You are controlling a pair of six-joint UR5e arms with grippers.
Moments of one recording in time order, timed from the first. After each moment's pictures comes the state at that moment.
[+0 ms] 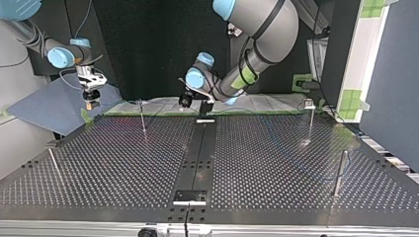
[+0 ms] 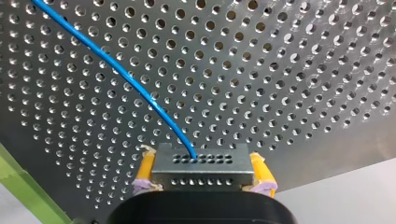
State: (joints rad) left arm -0.60 -2.64 -1.26 -2.58 -1.66 -1.73; right arm 1.48 -0.67 1.64 -0.89 1.13 1.98
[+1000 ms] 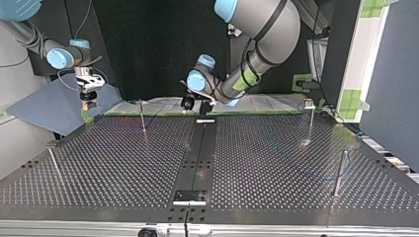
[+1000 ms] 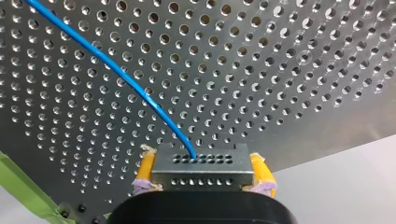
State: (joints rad) left arm -0.59 -2.64 -1.25 -2.59 -1.68 -1.71; right arm 1.47 -0.67 1.63 -0.89 1.18 1.98
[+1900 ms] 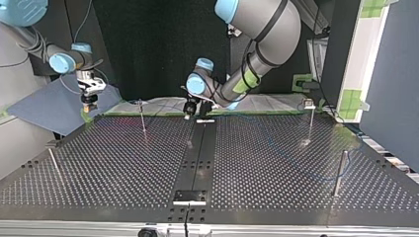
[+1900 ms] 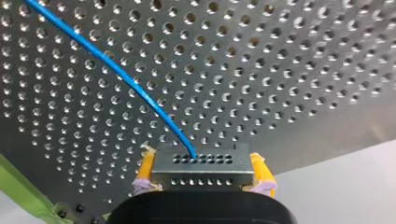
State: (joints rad) left arm -0.58 -2.64 -1.22 -2.60 -1.77 -1.68; right arm 1.48 -0.62 1.55 -0.85 1.20 1.96
